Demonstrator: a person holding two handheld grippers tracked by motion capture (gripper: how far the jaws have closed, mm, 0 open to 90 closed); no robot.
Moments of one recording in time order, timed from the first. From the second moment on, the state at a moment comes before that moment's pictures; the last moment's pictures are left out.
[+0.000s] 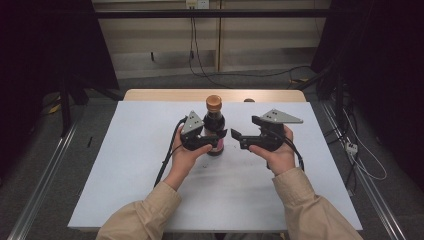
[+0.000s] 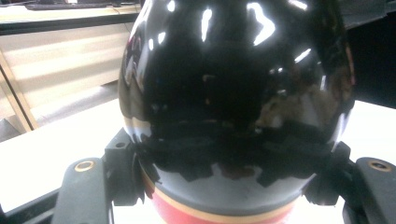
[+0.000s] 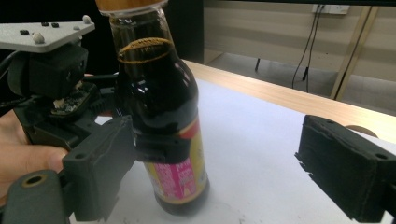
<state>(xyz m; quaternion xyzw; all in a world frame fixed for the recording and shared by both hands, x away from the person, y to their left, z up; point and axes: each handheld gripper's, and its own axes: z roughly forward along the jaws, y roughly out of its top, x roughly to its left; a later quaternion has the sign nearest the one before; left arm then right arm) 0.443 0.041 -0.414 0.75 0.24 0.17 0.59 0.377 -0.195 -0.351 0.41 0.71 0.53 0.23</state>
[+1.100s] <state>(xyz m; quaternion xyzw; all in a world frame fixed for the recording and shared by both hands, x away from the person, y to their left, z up) 0.444 0.041 -0.414 0.75 0.23 0.17 0.59 0.389 -0.188 -0.321 0.37 0.72 0.54 0.21</state>
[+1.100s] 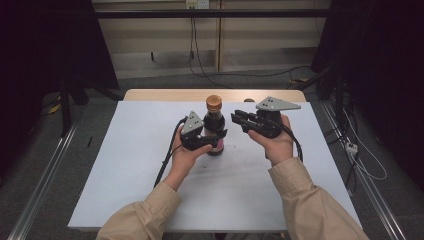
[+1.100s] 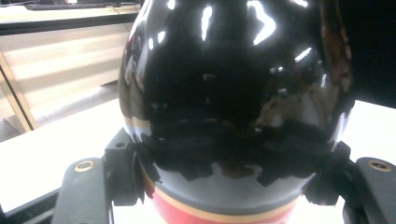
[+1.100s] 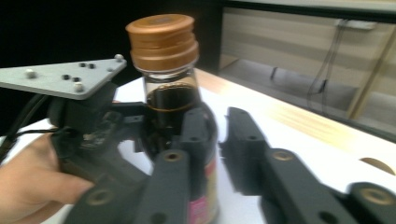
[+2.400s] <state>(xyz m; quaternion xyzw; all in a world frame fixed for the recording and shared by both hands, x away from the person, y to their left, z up) 0.444 0.040 -0.414 0.75 0.24 0.17 0.60 0.410 -0.168 -0.287 0.31 0.77 0.53 0.19</state>
